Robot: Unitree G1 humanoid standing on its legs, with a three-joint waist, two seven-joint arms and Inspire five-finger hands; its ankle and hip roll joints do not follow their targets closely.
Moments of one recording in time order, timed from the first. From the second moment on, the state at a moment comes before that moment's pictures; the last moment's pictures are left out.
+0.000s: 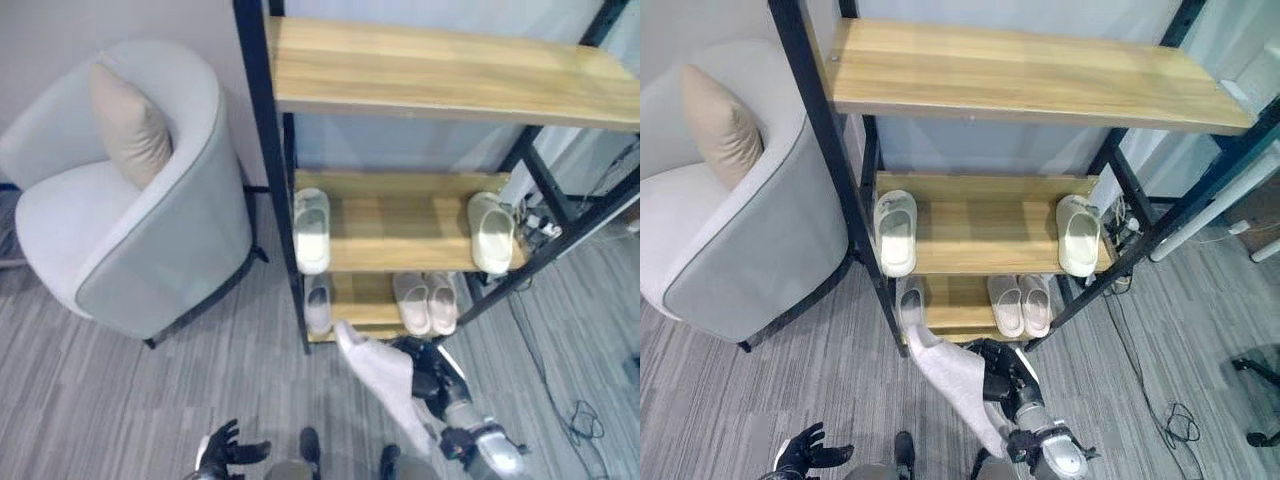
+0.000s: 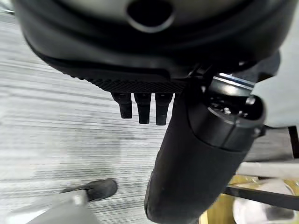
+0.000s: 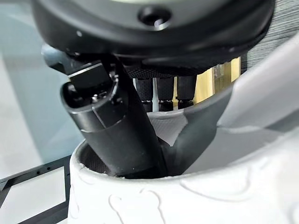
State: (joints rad) left arm 0.05 0.27 -0.12 1.09 -0.26 -0.17 0.17; right arm 0.28 -0.39 0.37 0.05 0.59 -0.14 0.06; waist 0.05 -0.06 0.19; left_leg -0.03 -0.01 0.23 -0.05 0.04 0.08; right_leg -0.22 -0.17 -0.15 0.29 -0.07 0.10
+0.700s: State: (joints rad) left arm 0.06 0.27 -0.18 0.88 -0.23 -0.20 0.16; right arm 0.18 -0.51 0.37 0.13 0.52 -0.15 0.08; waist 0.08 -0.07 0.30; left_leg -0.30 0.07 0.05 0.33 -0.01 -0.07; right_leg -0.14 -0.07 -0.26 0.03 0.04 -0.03
